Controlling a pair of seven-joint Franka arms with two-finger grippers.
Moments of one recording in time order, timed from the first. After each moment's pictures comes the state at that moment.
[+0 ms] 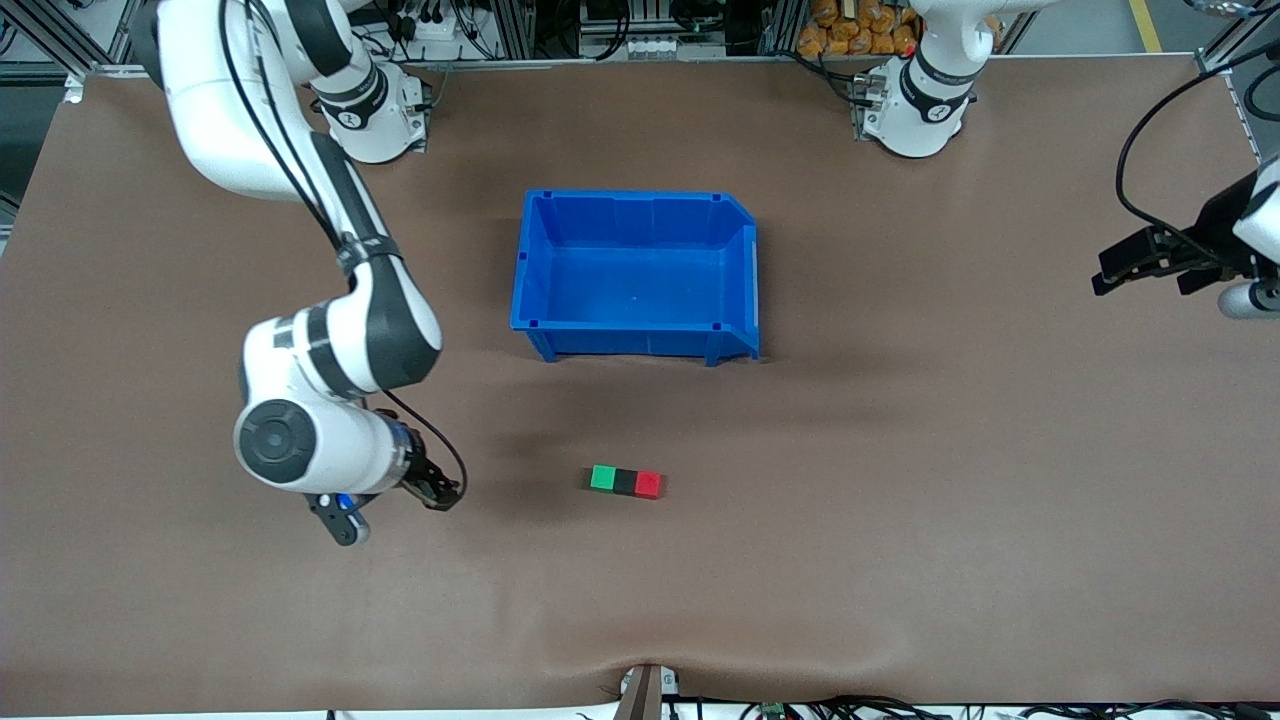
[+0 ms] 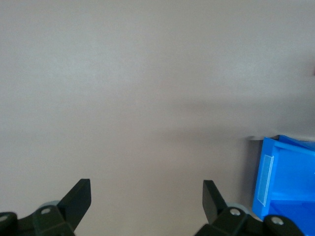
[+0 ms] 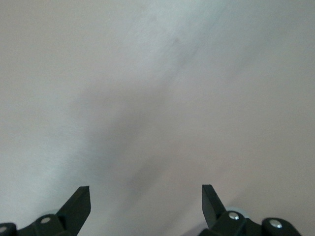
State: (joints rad) left arm 0.10 -0.02 -0.10 -1.65 -0.02 1.67 -0.01; right arm 0.30 0.74 -0.05 -1.13 0.11 1.74 1.04
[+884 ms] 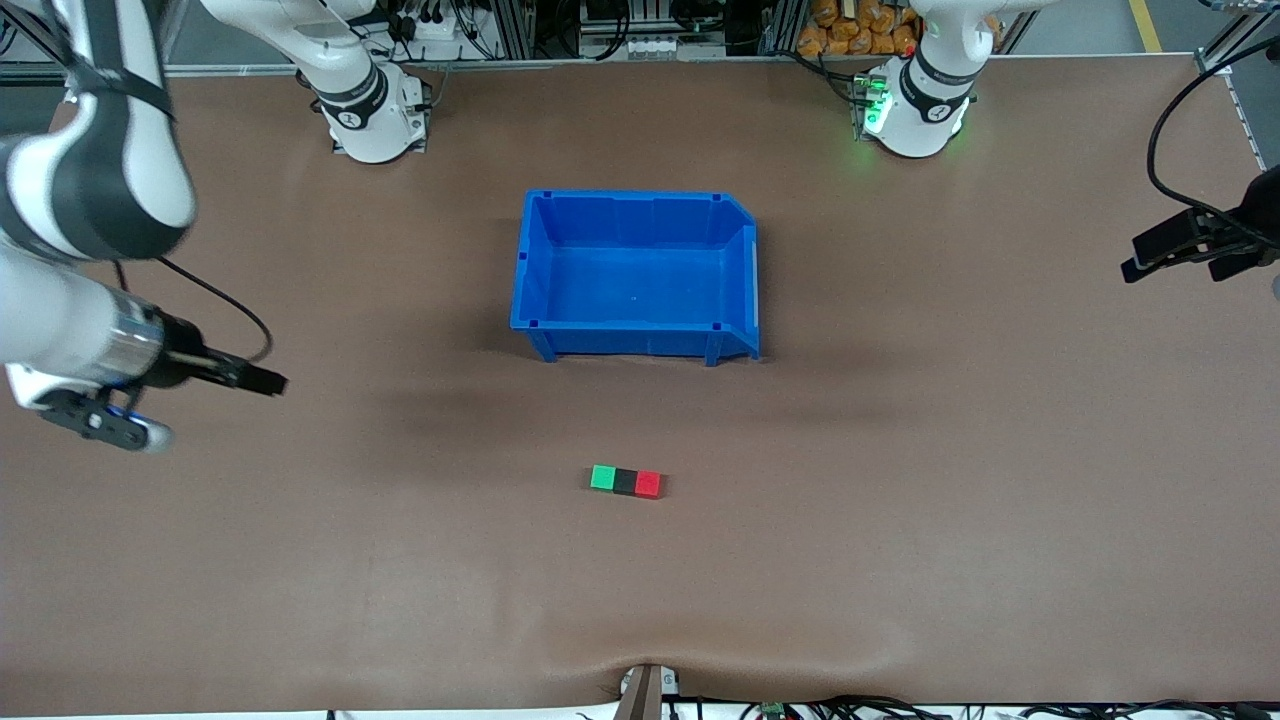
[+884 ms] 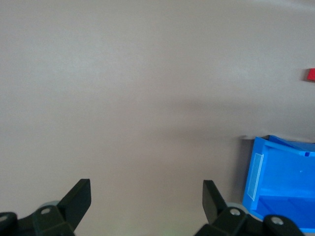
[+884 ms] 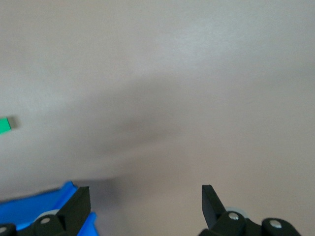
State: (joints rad) left arm 0.11 0.04 -0.08 -1.50 -0.04 1.55 -0.03; right arm 0.06 0.25 -0.05 -1.53 0.11 1.65 0.27
